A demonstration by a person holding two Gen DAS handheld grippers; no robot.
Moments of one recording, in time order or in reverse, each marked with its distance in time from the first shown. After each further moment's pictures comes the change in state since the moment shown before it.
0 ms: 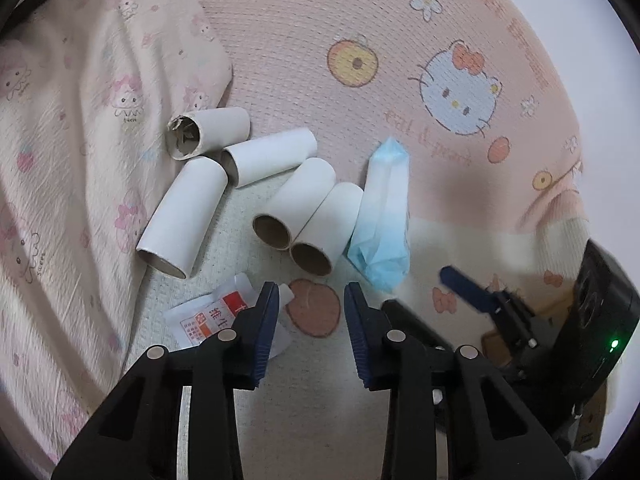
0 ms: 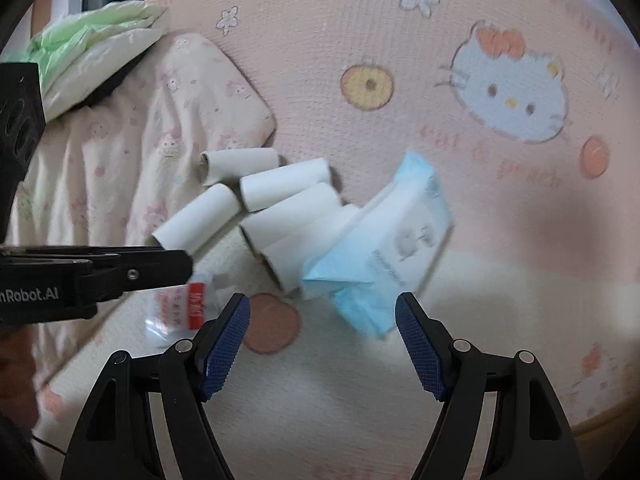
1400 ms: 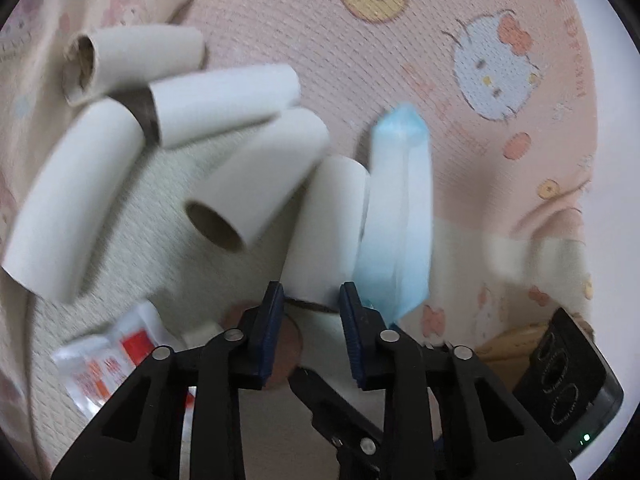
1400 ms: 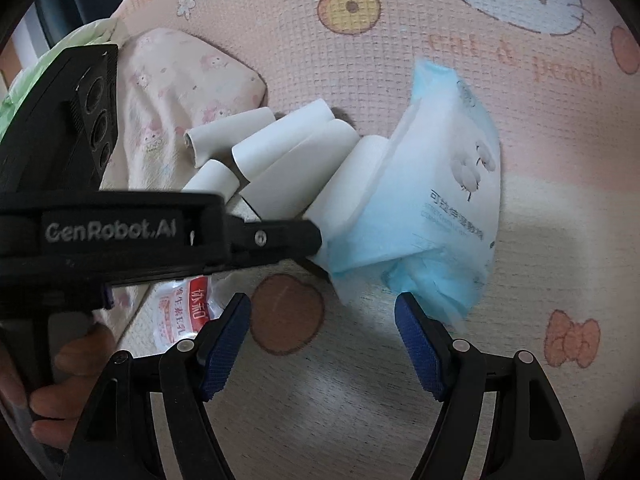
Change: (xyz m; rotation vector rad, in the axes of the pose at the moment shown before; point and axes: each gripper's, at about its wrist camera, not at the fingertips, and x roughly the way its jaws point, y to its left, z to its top) left arm 0.096 -0.006 0.024 -0.113 0.209 -0.143; right arm 0.050 -0.014 -0.008 0.225 0.109 0.128
